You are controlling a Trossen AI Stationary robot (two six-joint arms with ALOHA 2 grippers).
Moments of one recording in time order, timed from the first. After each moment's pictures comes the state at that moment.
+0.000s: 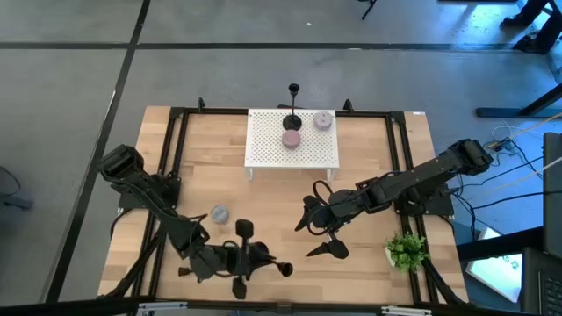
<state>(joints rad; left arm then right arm) -0.75 1.63 1.05 0.33 -0.75 0.07 0.39 1.47 1.04 -0.07 -0.21 0.25</state>
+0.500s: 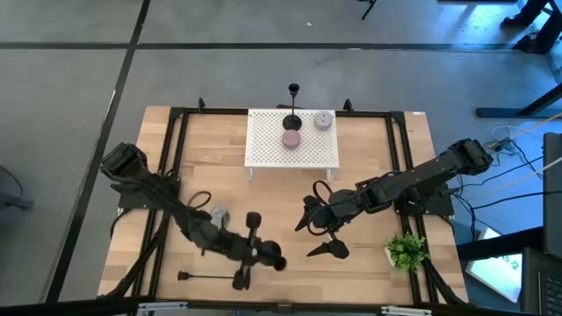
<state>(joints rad) -0.63 1.63 0.89 0.85 -0.44 0.21 0.39 1.47 1.04 -0.07 -0.21 0.25</state>
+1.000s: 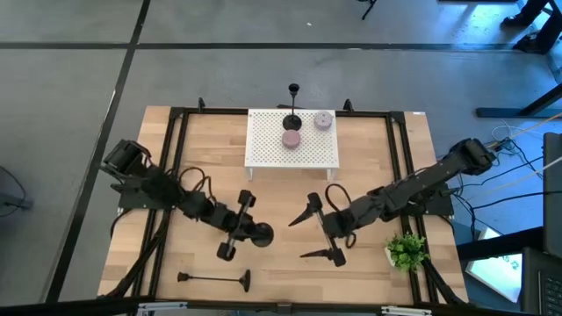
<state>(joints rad) -0.45 1.64 0.53 1.53 -0.11 0.15 0.49 1.44 1.00 0.27 0.11 0.01</state>
